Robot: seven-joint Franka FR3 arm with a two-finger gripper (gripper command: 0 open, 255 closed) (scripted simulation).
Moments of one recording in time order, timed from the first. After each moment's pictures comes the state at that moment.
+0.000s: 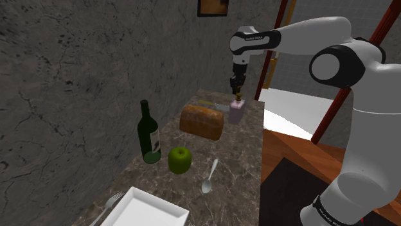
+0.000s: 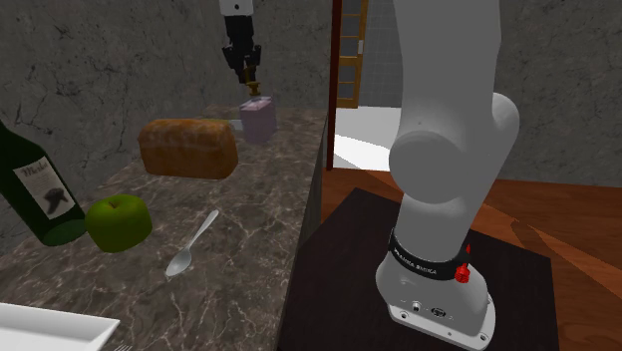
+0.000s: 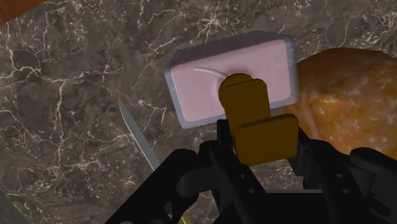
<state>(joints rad) -0.20 0.40 -0.14 -1.43 0.08 1.72 -0.41</state>
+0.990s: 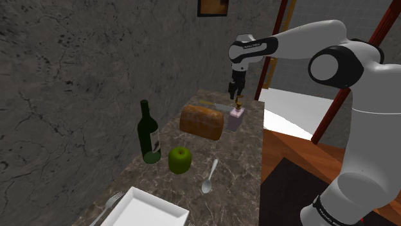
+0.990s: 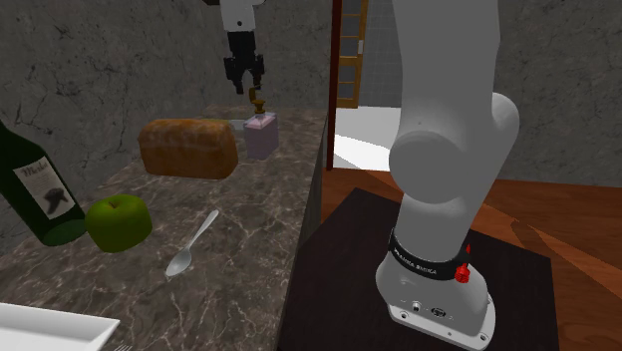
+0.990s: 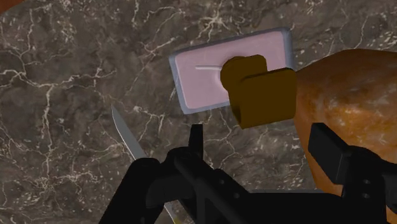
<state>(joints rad) -0.20 0.41 -0.13 -1.52 0.08 1.81 -0.41</state>
